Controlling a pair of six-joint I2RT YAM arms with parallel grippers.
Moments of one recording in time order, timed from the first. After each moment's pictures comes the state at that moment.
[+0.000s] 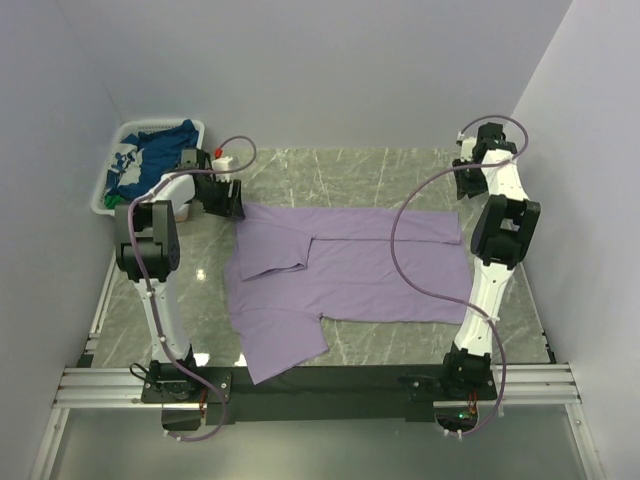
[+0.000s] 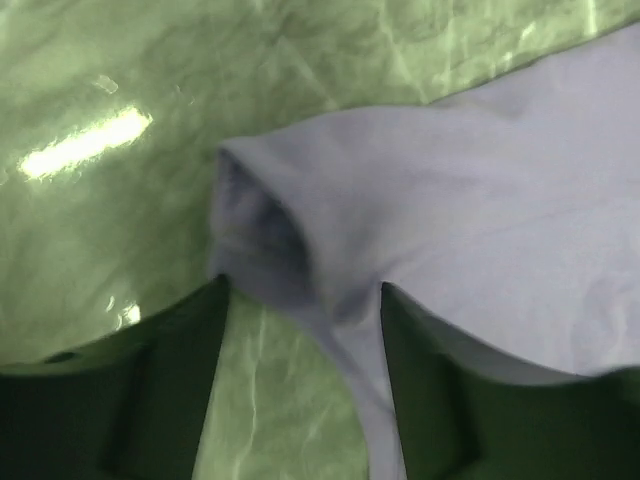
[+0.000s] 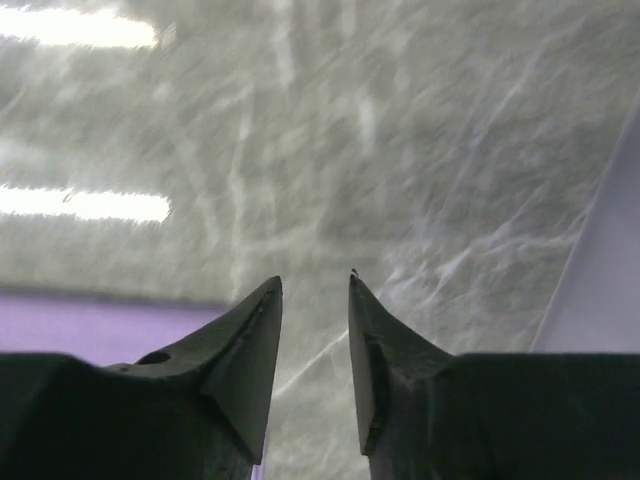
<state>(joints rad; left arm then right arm) 0.02 2.15 1.61 -0.56 0.45 0.19 -0.22 2.42 2.22 -0.92 -0.04 -0.33</state>
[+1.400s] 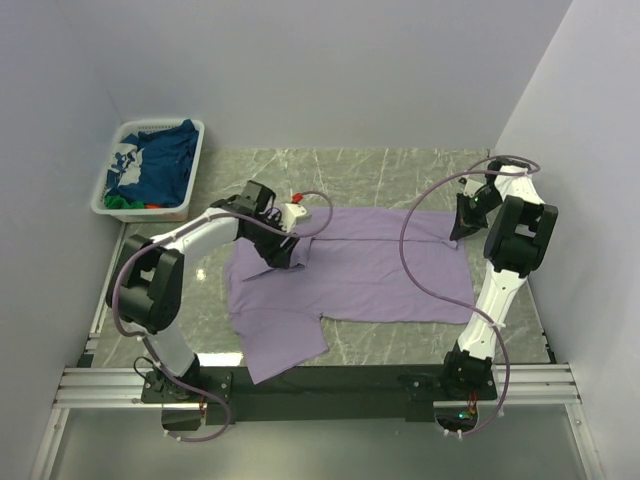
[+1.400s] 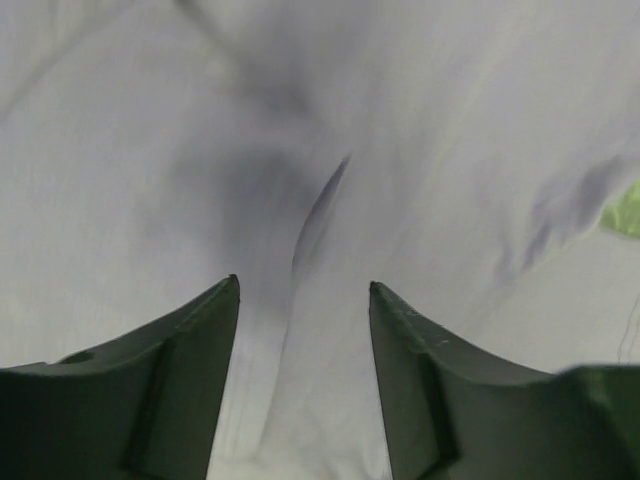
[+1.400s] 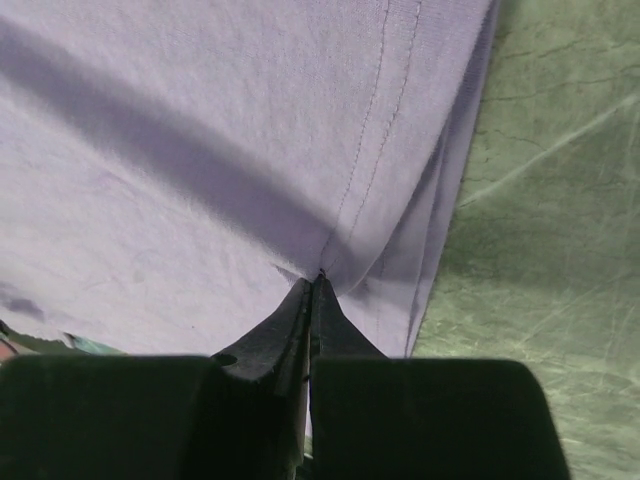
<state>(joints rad) -0.41 1.71 1.17 -0.58 0.47 0.45 -0.32 2.28 1.87 -1.19 -0.38 -0.28</state>
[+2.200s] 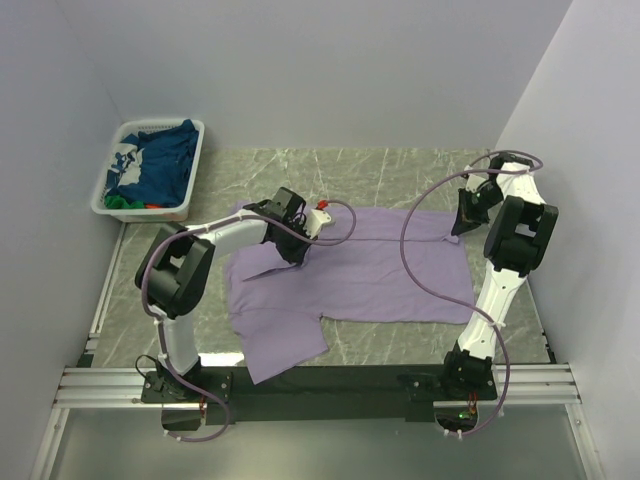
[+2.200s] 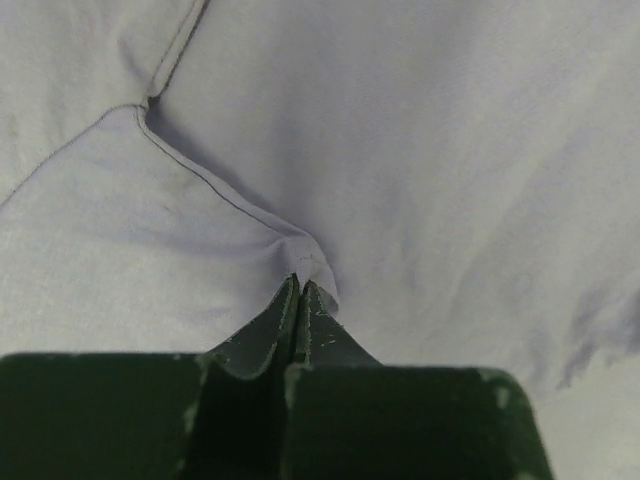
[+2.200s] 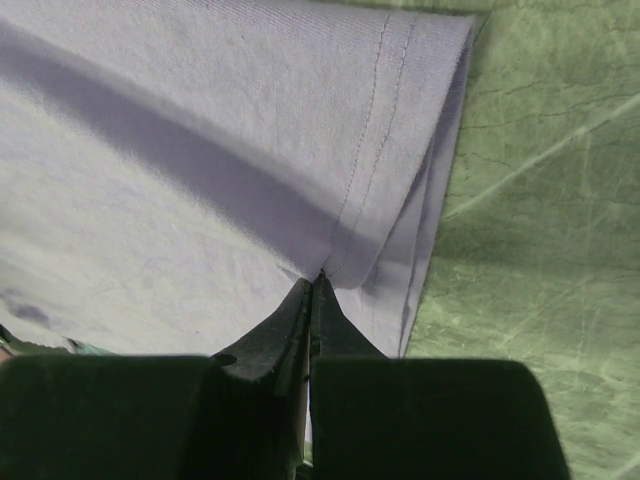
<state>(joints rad) -0.57 1.89 1.26 -0.45 0.32 0.37 -0.32 2.30 1.93 -1.21 -0.39 -0.28</state>
